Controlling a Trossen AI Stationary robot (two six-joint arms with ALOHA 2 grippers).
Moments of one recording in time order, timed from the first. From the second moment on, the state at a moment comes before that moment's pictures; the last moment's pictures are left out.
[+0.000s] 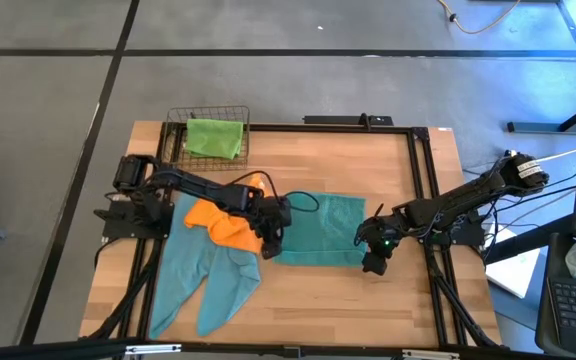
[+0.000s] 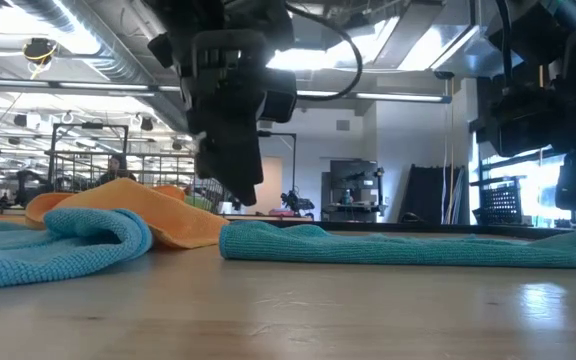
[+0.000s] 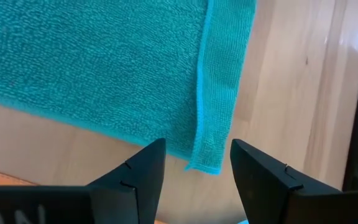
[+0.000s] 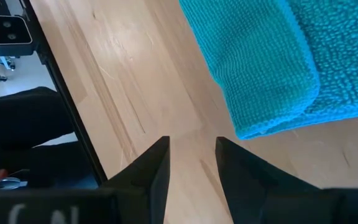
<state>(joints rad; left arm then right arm) -0.04 1.79 1.12 -0.38 0.30 -0.46 0.29 1.23 0.44 -0.18 -0.41 0.99</state>
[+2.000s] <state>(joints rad) -0.01 1.93 1.12 -0.39 0.62 -0.29 0.27 1.23 0.45 -0.10 -0.40 1.01</state>
